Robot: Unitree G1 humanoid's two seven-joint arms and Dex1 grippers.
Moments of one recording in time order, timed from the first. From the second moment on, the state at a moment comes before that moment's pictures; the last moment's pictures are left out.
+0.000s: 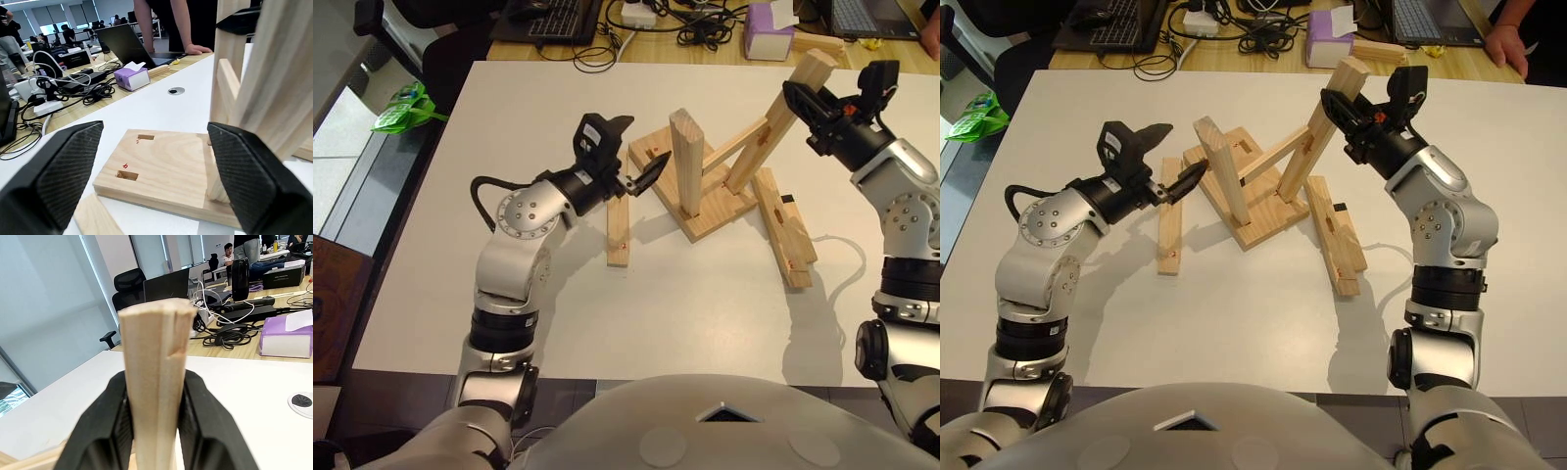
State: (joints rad) left arm -0.20 0.39 -0.09 -0.36 -0.18 0.54 -0.48; right arm -0.41 -0.42 -0.14 0.03 0.66 0.60 0.47
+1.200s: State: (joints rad) left arm -0.27 0.43 -0.07 -0.59 -0.51 0.93 -0.55; right arm -0.36 -0.38 -0.14 0.00 0.62 0.53 0.46
